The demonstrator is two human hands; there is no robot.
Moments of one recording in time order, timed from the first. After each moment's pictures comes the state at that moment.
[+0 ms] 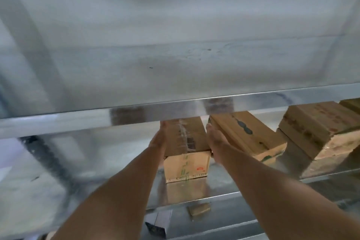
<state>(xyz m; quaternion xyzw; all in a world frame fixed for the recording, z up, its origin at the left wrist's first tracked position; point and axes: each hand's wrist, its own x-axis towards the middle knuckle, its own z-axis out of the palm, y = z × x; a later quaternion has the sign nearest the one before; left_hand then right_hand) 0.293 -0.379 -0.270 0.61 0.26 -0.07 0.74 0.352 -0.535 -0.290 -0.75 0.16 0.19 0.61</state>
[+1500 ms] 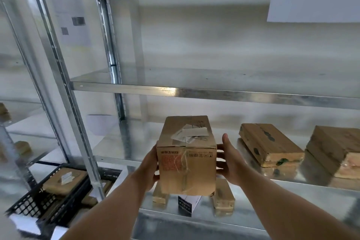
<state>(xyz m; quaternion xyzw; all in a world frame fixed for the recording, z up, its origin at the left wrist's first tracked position) -0.036 -0.397 -0.249 0.59 0.31 0.11 0.74 0.103 -0.588 -0.233 -0.64 -0.04 0.33 0.70</state>
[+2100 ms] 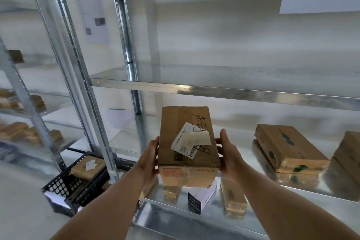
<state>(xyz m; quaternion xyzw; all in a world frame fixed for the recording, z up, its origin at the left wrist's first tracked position) -0.043 -0.393 -0.247 0.59 0.29 0.14 0.74 0.110 -0.577 -0.225 -0.60 -0.07 0.37 0.70</state>
